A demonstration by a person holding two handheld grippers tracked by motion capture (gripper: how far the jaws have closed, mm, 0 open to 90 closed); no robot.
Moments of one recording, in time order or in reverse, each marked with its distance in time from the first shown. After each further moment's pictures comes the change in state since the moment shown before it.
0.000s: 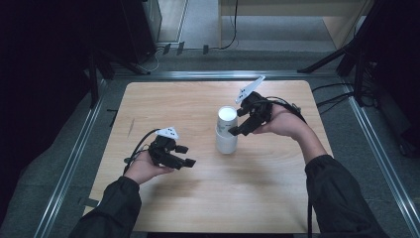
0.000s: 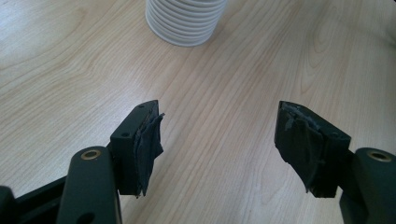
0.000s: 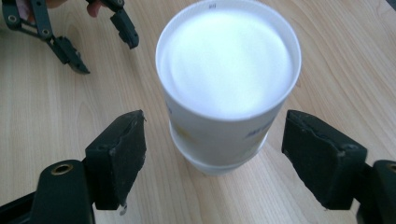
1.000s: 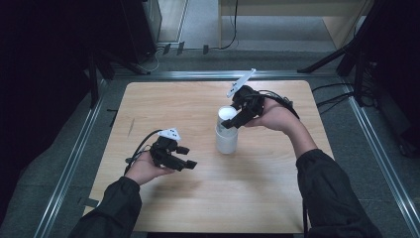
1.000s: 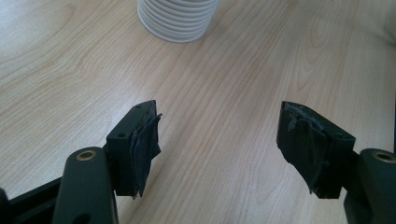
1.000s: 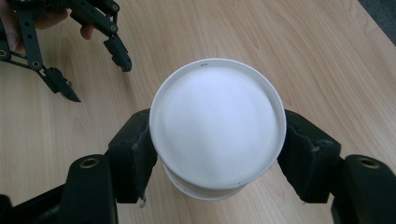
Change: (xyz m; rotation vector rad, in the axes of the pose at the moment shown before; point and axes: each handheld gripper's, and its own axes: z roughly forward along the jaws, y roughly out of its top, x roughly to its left) left arm -0.003 0.001 0.003 0.010 -0.003 0.002; right arm -0.001 0.025 0.003 0.005 -0.023 -0.018
